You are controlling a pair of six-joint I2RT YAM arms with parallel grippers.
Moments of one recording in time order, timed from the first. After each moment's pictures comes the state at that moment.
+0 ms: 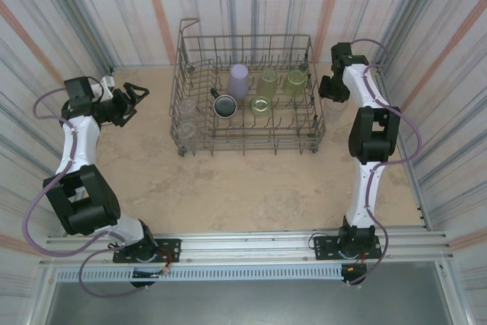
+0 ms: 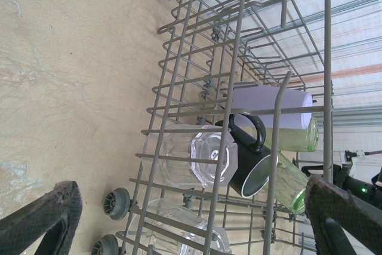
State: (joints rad) left arm 0.35 1.50 1.23 -0.53 0.75 -0.47; right arm 0.02 2.22 2.03 -1.04 0.03 0.32
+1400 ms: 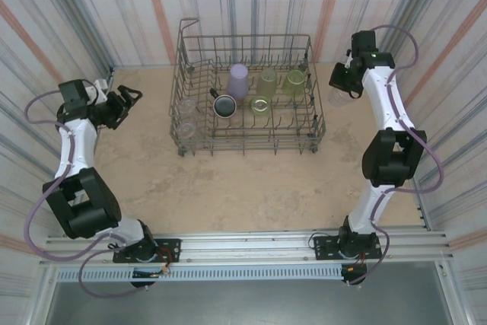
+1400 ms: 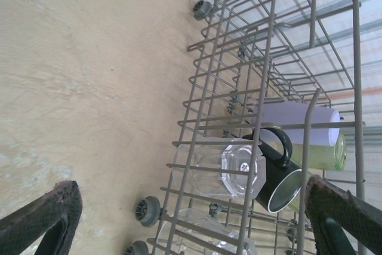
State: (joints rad) left arm 0.41 1.46 1.20 -0.53 0.68 -0.44; right arm -0.01 1.86 1.88 -1.01 -0.08 0.33
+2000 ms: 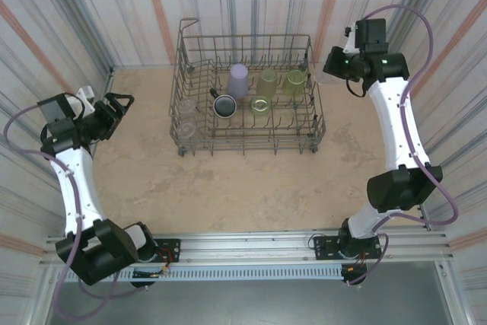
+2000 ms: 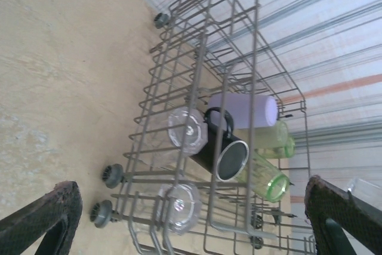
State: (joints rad) left arm 0.47 1.12 1.13 -0.67 0.77 -0.50; right arm 0.11 1.63 1.91 -0.97 -0.17 0.39
